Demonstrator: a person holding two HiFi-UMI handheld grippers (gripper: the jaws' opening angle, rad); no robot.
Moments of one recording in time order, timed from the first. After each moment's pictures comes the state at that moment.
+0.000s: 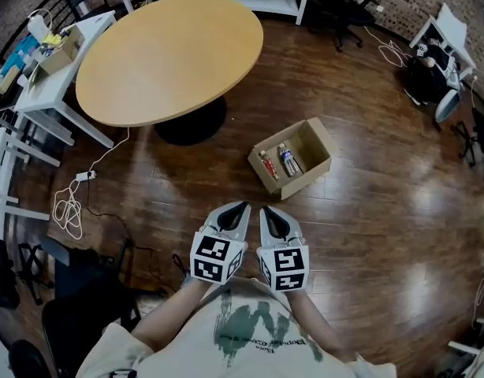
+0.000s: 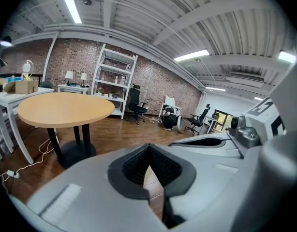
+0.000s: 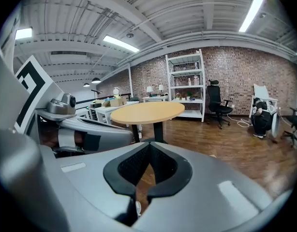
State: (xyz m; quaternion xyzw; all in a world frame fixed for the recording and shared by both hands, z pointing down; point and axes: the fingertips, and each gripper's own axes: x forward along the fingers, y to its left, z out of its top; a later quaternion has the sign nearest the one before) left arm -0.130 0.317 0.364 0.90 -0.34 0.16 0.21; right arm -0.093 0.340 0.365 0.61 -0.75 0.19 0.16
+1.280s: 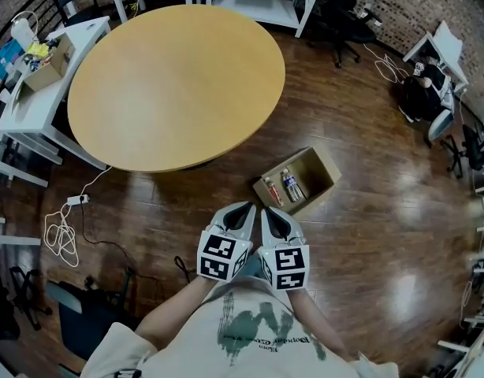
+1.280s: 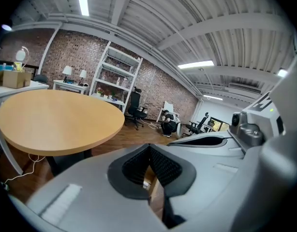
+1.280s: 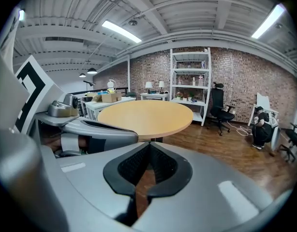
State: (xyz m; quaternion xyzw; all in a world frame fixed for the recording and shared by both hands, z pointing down) left arm -0.181 0.123 0.369 0.92 -0.31 0.12 0.23; right arm -0.154 0.144 0.363 0.63 -0.73 0.17 0.21
